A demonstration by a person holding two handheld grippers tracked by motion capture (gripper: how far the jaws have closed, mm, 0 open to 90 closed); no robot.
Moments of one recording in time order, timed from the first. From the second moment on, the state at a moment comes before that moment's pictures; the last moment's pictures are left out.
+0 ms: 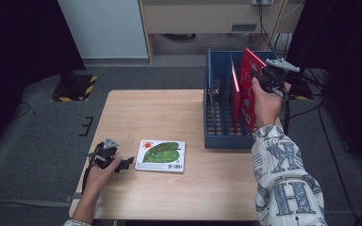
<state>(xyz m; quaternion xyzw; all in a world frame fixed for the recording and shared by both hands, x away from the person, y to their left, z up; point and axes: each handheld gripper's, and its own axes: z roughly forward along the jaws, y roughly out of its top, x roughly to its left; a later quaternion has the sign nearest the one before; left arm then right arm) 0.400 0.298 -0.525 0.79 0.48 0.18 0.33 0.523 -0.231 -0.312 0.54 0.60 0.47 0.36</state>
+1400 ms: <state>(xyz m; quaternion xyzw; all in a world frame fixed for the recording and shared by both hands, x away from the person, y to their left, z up) 0.402 0.298 -0.528 0.79 0.48 0.17 0.32 0.533 -0.220 -0.357 0.55 0.60 0.45 0.37</state>
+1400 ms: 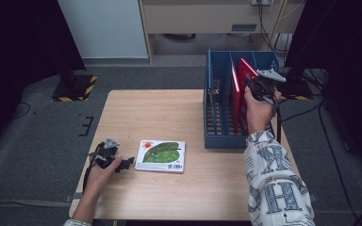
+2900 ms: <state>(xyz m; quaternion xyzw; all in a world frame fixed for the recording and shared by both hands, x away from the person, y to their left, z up) 0.400 0.298 -0.525 0.79 0.49 0.17 0.33 0.507 -0.226 -0.359 0.56 0.65 0.40 0.32</state>
